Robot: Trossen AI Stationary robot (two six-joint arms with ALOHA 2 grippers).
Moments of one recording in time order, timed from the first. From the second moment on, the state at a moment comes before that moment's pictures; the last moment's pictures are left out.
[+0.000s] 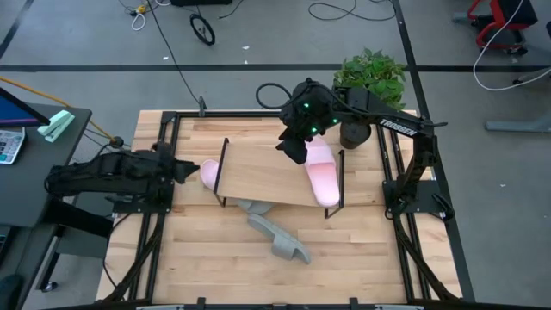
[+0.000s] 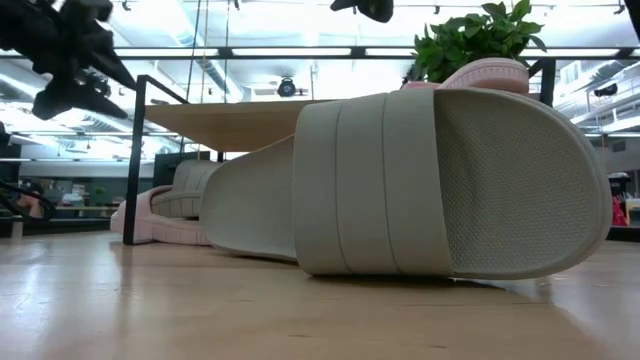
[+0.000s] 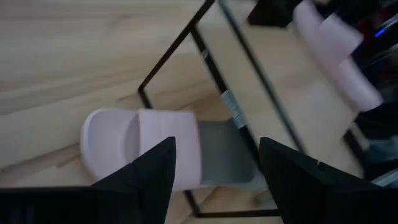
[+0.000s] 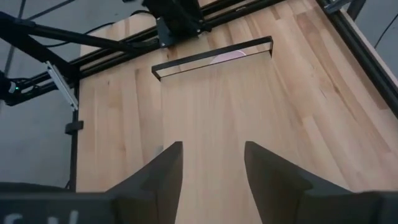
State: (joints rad) left arm 0.03 0.30 0.53 -0.81 -0.34 -0.98; right arm -0.20 1.79 2.14 -1.12 -0.22 0.22
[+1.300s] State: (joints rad) left arm 0.03 0.54 0.53 -0.71 -0.15 -0.66; right arm 0.28 1.79 2.09 -1.36 -0.08 0.76
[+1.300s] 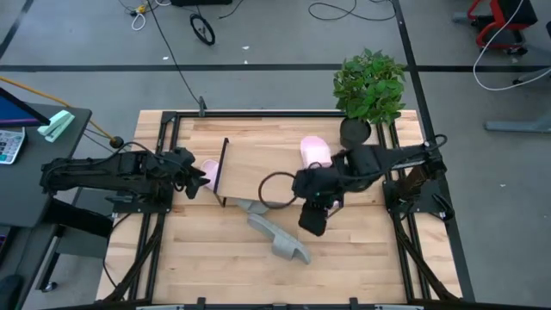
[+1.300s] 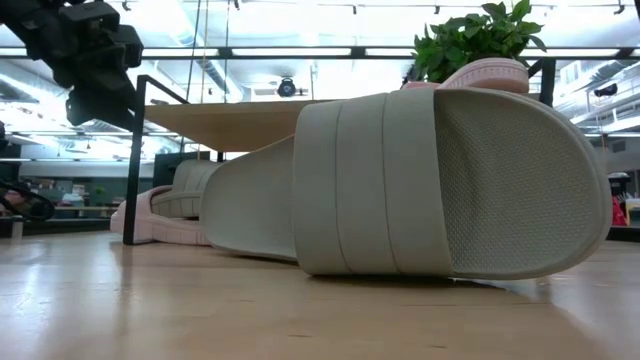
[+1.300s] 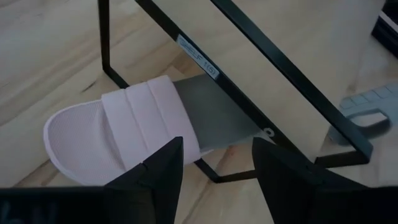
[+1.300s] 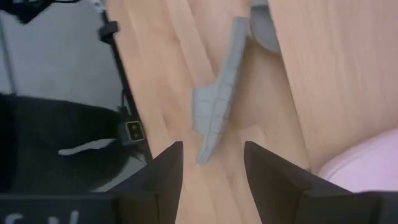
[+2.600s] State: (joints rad) left arm 0.03 0.53 0.53 -0.48 0.03 -0.67; right arm 0.80 1.79 1.17 -0.52 0.68 1.47
